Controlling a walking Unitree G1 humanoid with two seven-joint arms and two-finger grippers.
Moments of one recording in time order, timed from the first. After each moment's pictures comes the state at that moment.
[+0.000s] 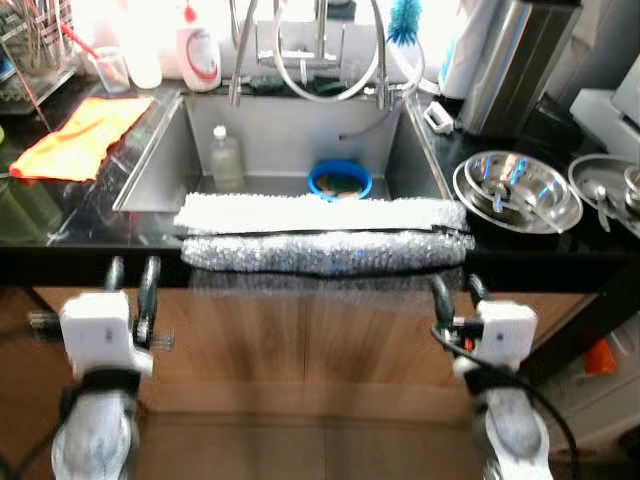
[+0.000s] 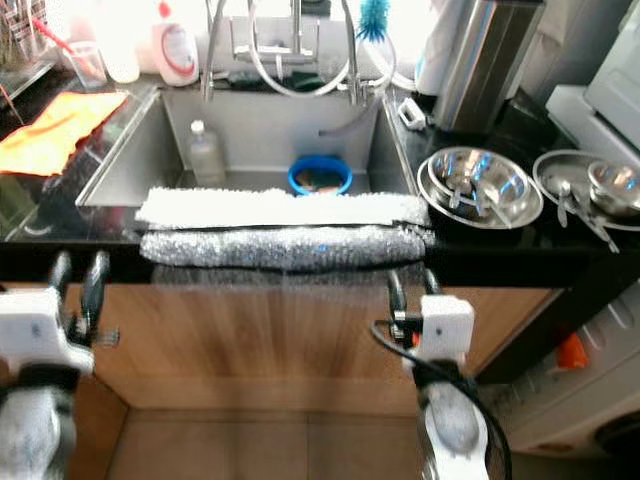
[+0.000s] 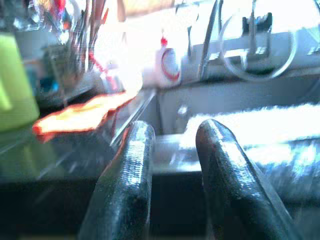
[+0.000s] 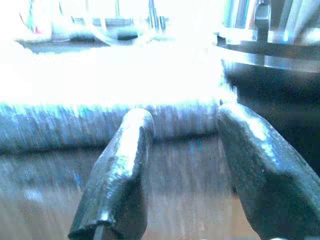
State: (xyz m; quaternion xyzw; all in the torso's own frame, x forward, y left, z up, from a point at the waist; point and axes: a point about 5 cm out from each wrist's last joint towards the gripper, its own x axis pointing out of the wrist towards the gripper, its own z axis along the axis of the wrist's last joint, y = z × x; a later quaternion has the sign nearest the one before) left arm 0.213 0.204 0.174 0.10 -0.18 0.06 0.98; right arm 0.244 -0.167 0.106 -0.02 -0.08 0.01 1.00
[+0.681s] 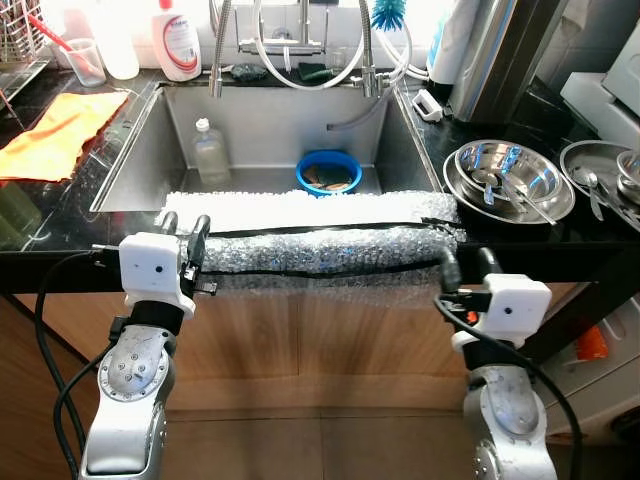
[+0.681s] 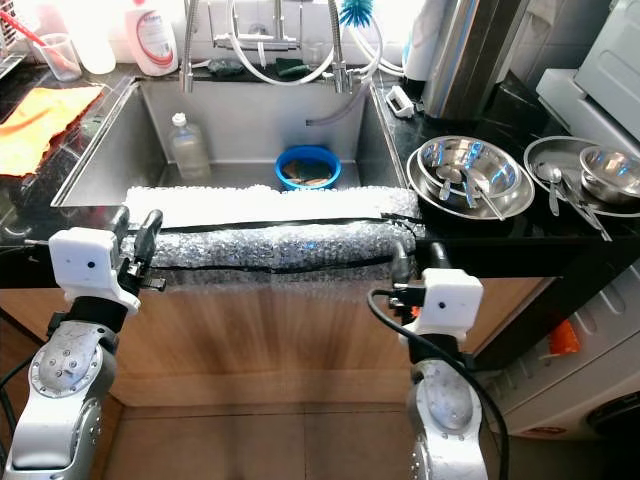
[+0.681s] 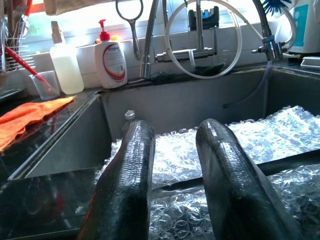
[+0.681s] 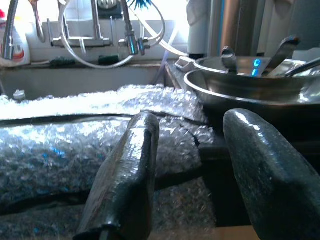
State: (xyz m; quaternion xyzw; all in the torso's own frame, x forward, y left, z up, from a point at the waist) left arm 0.262 0.180 0.183 0.08 -0.17 -0.01 0.98; right arm 0.252 -0.160 0.132 0.00 -0.10 -0.02 0.99
